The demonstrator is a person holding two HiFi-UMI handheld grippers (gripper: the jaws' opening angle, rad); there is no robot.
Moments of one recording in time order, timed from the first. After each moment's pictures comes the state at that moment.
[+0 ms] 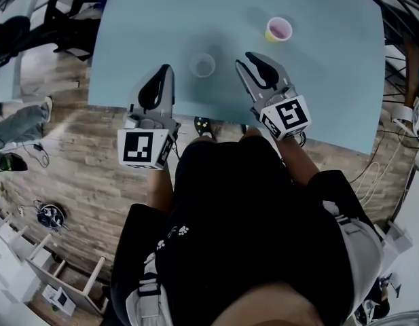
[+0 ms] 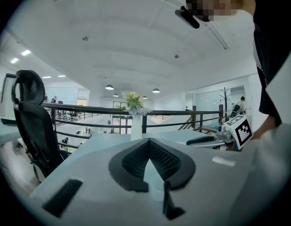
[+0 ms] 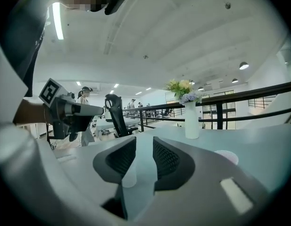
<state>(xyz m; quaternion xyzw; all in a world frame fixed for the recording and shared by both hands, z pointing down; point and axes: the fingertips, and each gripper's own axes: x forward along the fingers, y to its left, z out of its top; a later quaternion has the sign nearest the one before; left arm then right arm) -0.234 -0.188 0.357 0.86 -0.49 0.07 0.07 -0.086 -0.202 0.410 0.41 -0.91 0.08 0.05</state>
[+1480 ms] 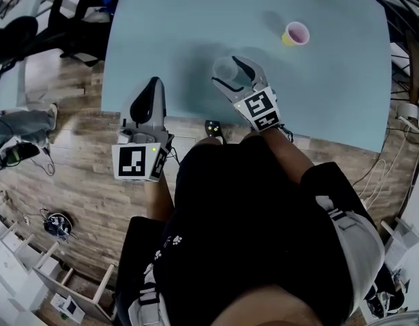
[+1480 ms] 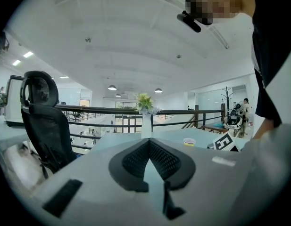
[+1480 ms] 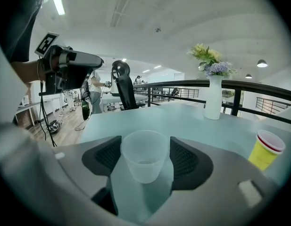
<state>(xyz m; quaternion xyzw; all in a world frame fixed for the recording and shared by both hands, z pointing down) -0.311 -0.184 0.357 0.86 -0.50 0.07 0.07 -0.184 -0.210 0.508 0.37 -0.90 0.09 0.20</state>
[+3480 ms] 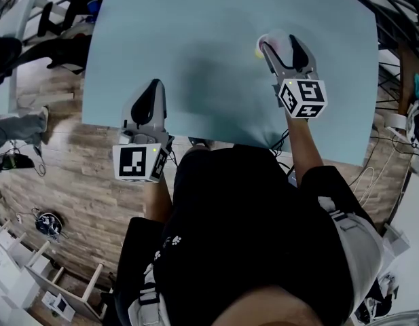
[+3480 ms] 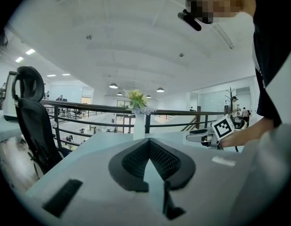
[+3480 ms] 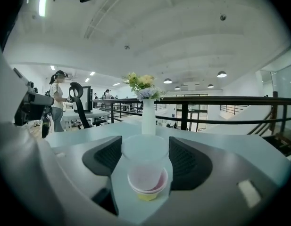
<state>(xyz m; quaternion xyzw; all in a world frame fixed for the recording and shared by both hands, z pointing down) -0.213 -0.219 0.360 0.85 -0.52 0.07 0.10 0.060 -0.314 0.421 0.55 -0.83 0.08 0.10</state>
